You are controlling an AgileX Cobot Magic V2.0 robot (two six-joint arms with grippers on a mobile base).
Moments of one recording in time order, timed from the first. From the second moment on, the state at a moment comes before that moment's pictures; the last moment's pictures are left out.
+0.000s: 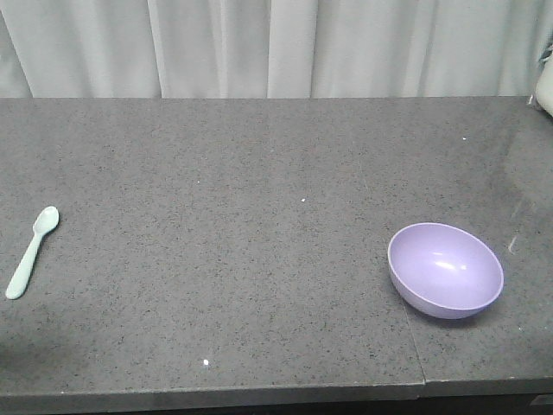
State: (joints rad) left arm 0.06 0.92 -1.03 -0.01 0.93 -0.03; right arm 0.07 0.80 -0.95 -0.06 0.99 0.03
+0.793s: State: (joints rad) left arm 0.06 0.95 -1.03 0.00 0.93 -0.03; right arm 0.07 0.81 -0.96 -0.06 1.01 0.03
